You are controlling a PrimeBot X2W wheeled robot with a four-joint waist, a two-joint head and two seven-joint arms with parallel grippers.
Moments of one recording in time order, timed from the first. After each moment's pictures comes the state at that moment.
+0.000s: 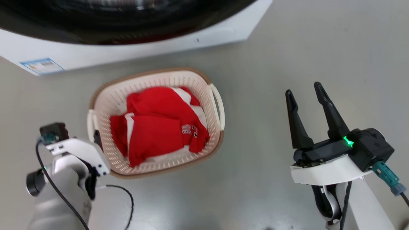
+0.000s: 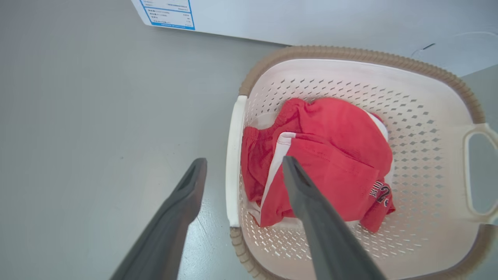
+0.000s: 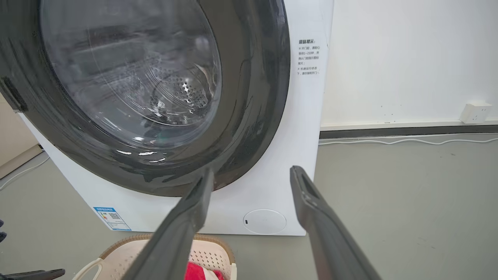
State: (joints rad) left arm -0.77 0.18 -0.03 1.30 -0.38 -0.01 -0.20; right arm -0.25 -0.06 0.10 0.02 0.13 0.12 -0.25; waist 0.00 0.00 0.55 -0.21
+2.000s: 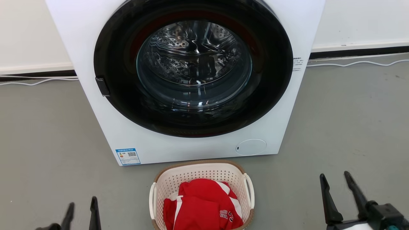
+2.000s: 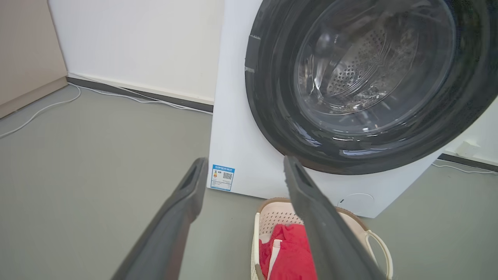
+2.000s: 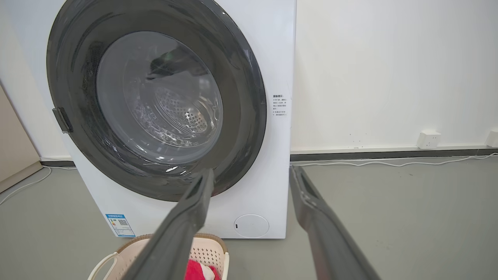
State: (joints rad) left arm 0.12 0.06 0.19 0.25 -0.26 -0.11 -0.26; right arm 0.11 -0.10 -0.07 0.14 0.09 0.12 -0.25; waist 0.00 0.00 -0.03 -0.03
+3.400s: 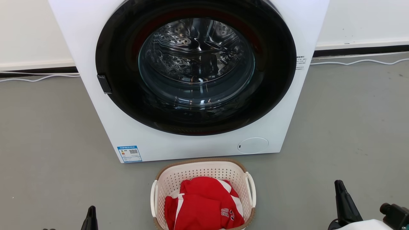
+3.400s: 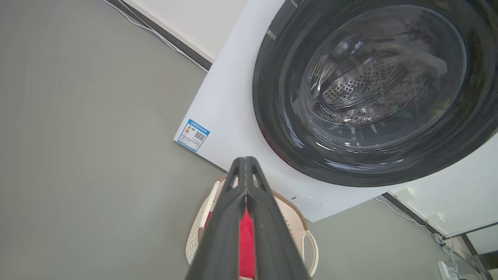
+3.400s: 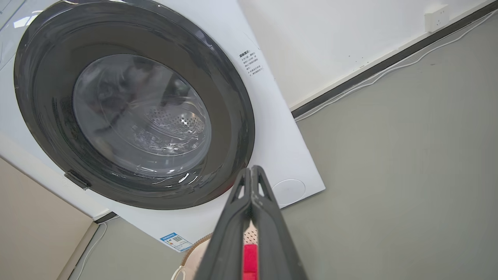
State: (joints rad) left arm 0.11 0.04 0.16 0.31 -0.65 -0.11 -0.15; right arm 0.09 -0.07 -0.08 0.22 0.53 0.12 -0.14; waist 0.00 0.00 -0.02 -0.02
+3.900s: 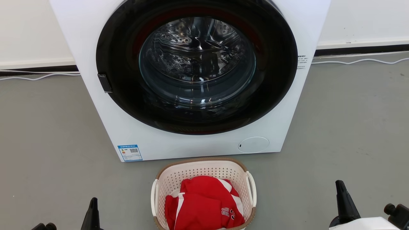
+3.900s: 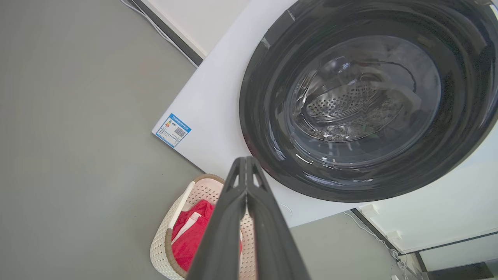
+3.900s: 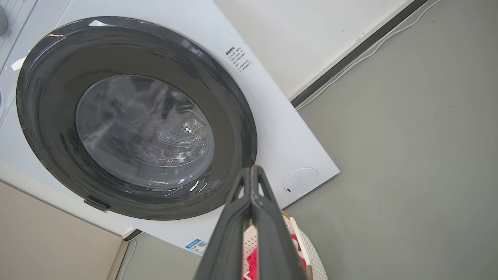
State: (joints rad) left arm 0.08 0.04 0.15 0.30 -0.81 -0.11 -0.10; right arm 0.08 -0.07 -0.09 0.23 0.71 0.12 -0.10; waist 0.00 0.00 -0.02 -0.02
